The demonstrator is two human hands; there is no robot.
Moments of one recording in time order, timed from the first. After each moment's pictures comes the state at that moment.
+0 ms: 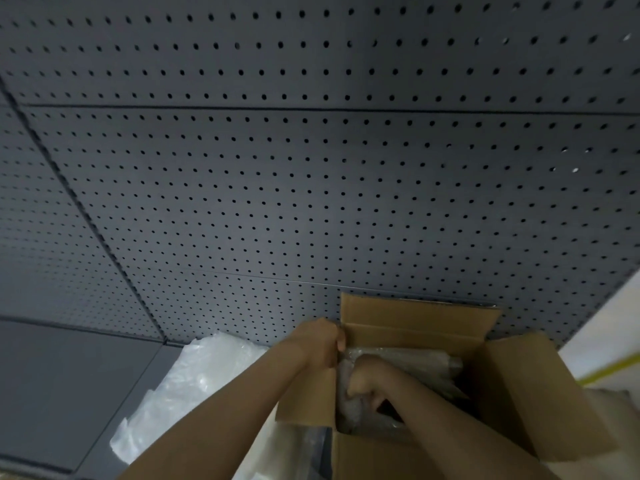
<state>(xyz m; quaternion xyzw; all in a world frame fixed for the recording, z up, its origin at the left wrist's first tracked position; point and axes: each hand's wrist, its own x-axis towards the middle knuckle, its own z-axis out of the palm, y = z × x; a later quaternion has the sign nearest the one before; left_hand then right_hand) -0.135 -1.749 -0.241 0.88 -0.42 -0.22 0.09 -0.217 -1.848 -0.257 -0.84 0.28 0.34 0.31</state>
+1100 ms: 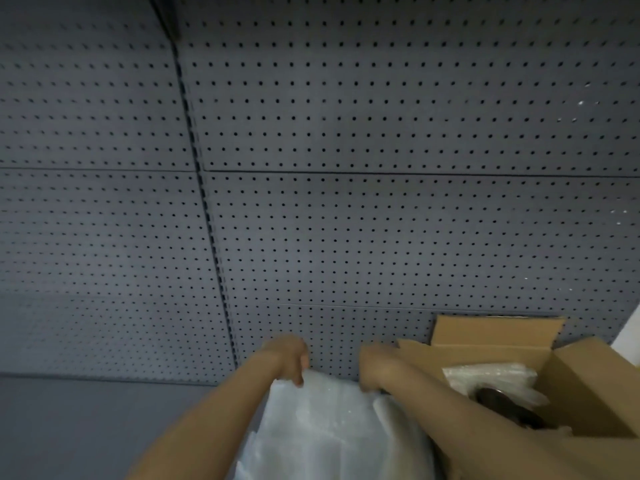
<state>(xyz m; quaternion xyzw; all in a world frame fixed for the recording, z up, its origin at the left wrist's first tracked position) -0.023 -1.493 -0.202 0.90 -0.37 -0.22 0.00 -0.136 -1.633 -0.186 -0.94 0.22 0.26 -0.03</state>
